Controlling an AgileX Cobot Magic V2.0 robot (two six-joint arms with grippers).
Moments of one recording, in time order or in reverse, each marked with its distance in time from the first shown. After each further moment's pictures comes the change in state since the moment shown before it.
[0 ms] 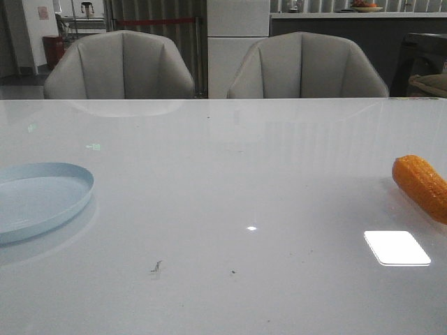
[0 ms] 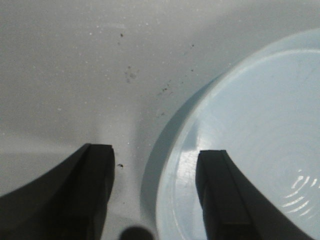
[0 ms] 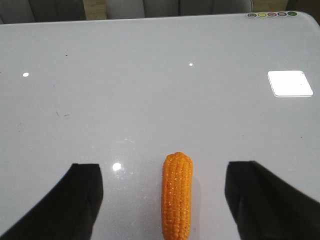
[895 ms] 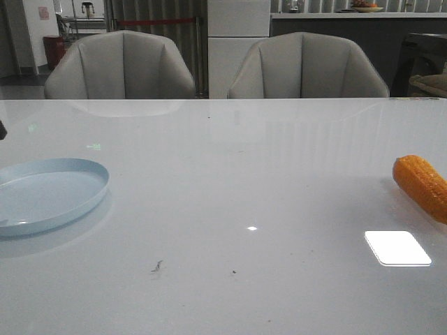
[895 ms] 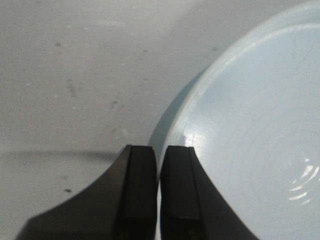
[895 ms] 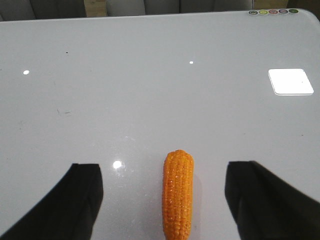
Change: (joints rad) left arm -0.087 0.044 -0.040 -0.030 -0.013 0.030; right arm 0.000 0.000 0.000 0.000 0.007 0.000
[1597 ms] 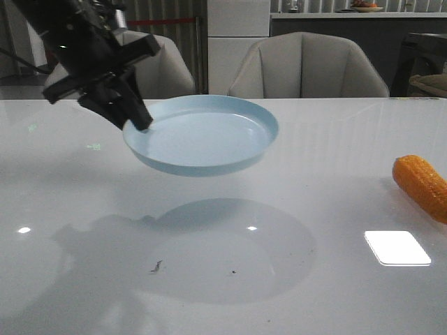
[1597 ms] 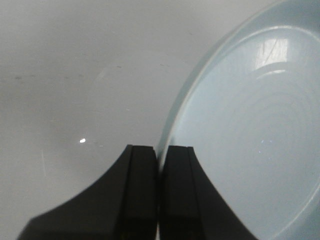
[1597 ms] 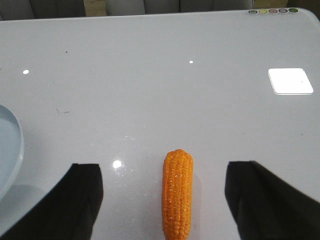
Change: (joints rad) left arm -0.397 0.022 -0.329 -0.206 0.191 0.119; right arm 0.000 0.000 0.000 0.000 0.002 0.000
